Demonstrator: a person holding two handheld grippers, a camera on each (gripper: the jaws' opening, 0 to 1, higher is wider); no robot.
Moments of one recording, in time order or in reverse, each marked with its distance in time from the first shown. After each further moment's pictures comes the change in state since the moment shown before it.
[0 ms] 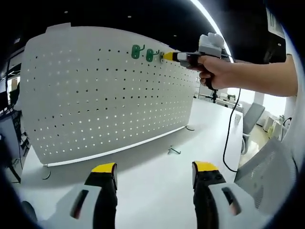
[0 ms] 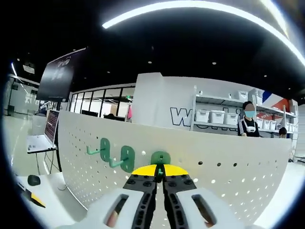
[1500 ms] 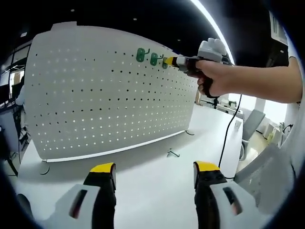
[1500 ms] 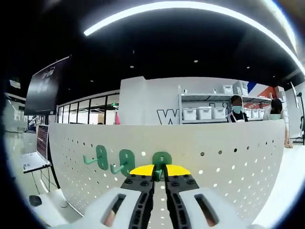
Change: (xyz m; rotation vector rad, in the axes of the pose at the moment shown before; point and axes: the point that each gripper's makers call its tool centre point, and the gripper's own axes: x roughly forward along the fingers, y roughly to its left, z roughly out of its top) left arm -0.004 0.000 0.002 -0.050 -0.033 0.000; right arm 0.001 0.001 -0.003 0.158 -0.038 -0.058
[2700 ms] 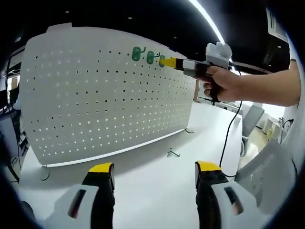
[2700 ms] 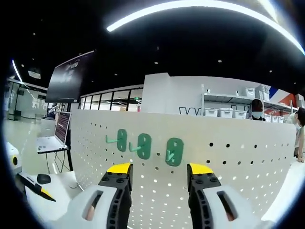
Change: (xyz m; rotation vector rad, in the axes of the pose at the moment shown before) left arm 0.008 -0.001 0.002 0.036 0.014 -0.011; right arm -0.030 0.013 -0.017 -0.090 0.022 0.202
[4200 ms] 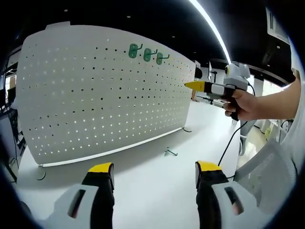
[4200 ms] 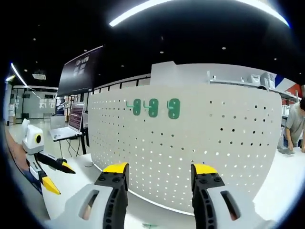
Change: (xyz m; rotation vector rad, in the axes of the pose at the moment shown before) left arm 0.005 -0.005 -0.003 0.002 0.011 -0.022; right arm -0.084 0.006 -0.063 0.035 0.126 0.075
